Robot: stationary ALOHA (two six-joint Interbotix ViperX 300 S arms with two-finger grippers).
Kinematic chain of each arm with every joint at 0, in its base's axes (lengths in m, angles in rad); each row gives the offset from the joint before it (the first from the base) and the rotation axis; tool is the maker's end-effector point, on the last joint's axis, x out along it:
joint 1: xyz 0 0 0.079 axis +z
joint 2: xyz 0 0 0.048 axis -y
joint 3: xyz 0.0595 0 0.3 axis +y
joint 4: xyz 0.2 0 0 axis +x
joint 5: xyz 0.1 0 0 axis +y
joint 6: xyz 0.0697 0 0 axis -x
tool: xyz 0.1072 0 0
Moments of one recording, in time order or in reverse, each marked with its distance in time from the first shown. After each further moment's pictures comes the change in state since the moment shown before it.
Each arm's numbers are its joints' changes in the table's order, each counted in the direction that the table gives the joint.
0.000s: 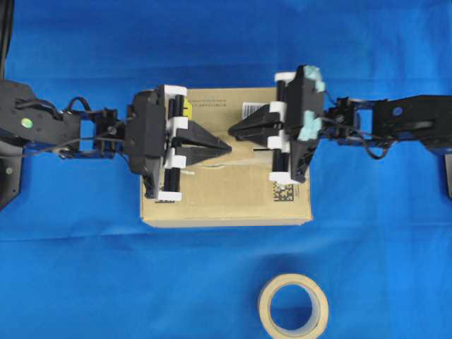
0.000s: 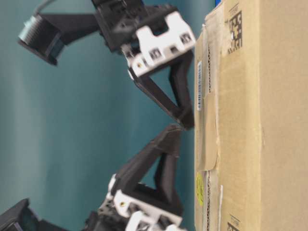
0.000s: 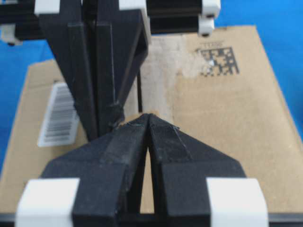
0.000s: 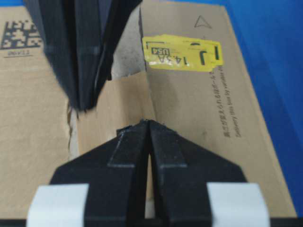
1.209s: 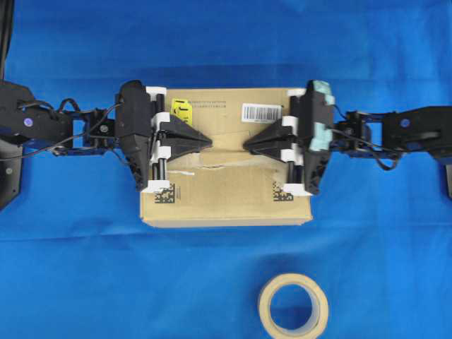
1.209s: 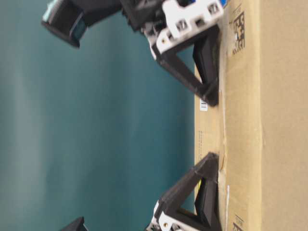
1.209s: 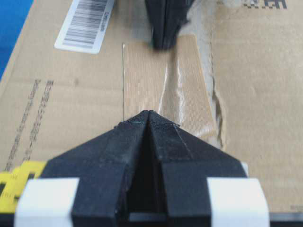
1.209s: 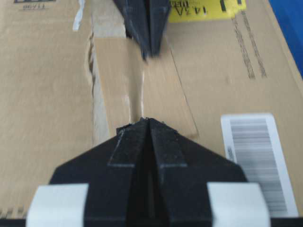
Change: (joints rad) left arm 0.054 -0.029 0.149 -0.005 -0.025 0.158; right arm 0.035 0.044 0.127 0.067 0.018 -0.014
